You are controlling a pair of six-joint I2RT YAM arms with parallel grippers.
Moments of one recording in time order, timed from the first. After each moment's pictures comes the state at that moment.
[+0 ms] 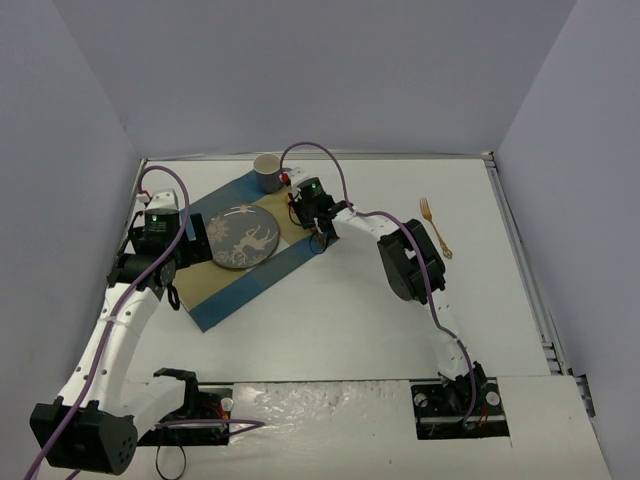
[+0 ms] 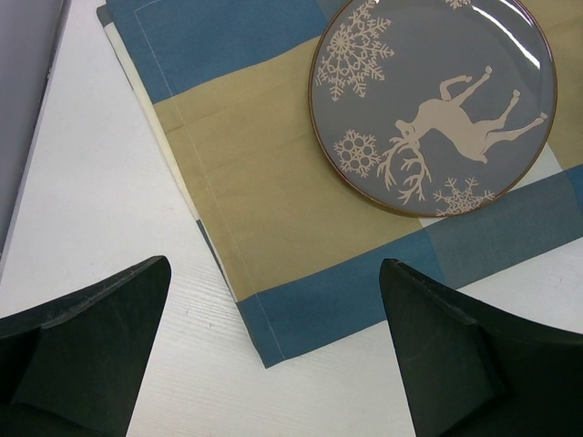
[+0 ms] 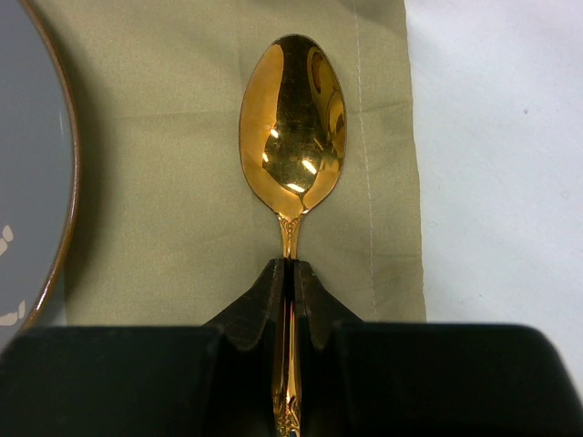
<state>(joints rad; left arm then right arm) -0.12 1.01 1.00 -0.72 -0.27 -0.28 0.63 2.38 1.79 -0.08 0.08 -0.04</state>
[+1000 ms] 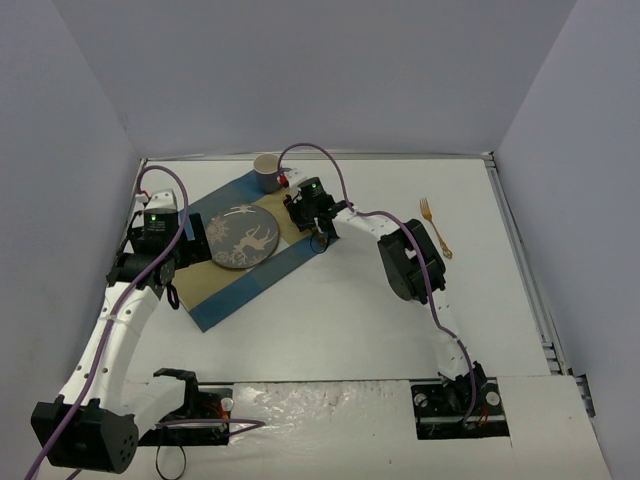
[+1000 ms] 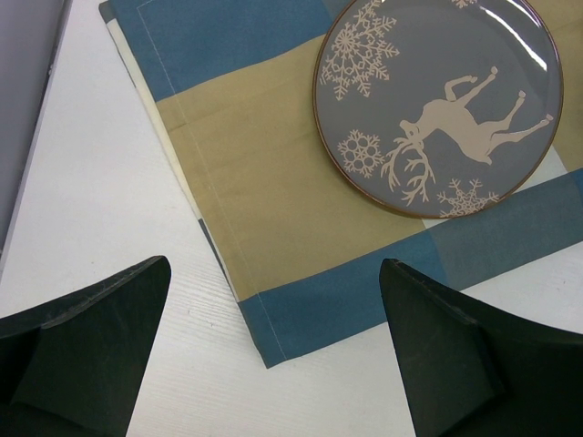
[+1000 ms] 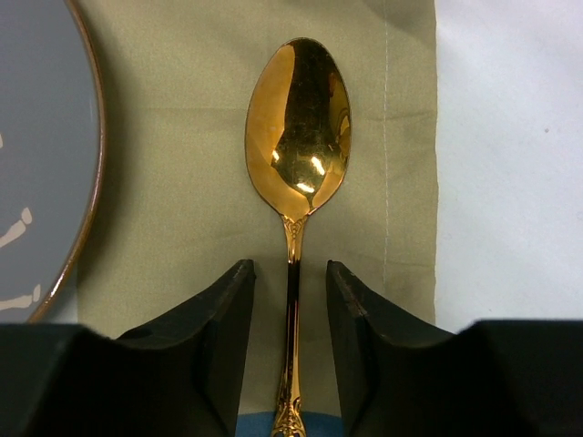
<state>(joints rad) -0.11 1.02 1.00 -0.72 -0.27 -0.28 0.63 2.38 1.79 -0.08 0.03 -0.09</state>
